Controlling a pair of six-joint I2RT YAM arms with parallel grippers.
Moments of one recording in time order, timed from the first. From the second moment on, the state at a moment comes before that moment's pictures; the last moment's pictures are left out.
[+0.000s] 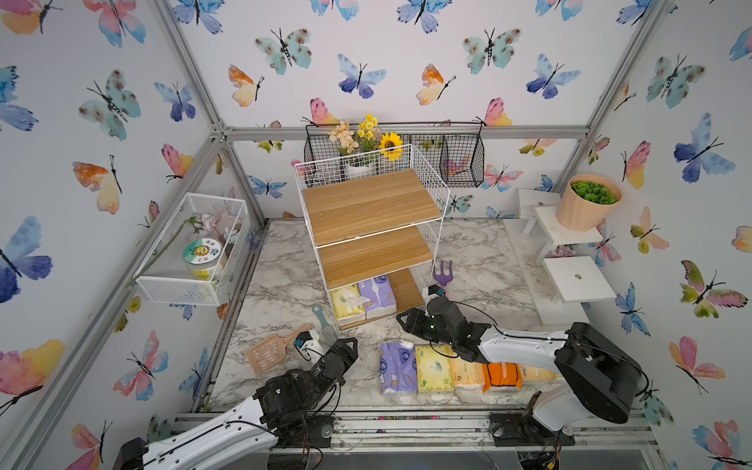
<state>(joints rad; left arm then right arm) -1.05 0.45 0.23 -0.45 -0.51 -1.53 0.91 1.55 0.67 0.31 -0.03 1.08</state>
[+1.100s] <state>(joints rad) -1.05 0.25 0.23 -0.74 -0.59 -1.68 0.92 1.82 0.82 0.47 0.17 1.08</state>
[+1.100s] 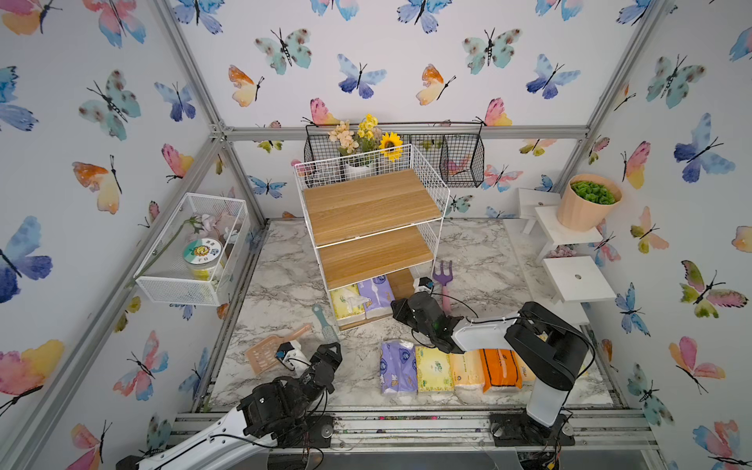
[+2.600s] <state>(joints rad) -0.92 1.12 0.22 0.45 -0.35 -1.90 0.91 1.48 0.73 0.22 0.00 1.17</state>
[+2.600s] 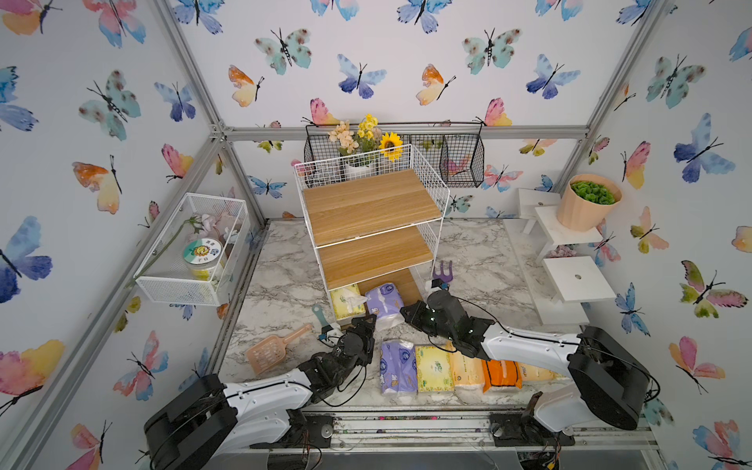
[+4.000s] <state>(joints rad) -0.86 1.19 0.25 0.68 -0.27 -1.75 0.85 1.29 0.65 0.24 -0.08 1.15</state>
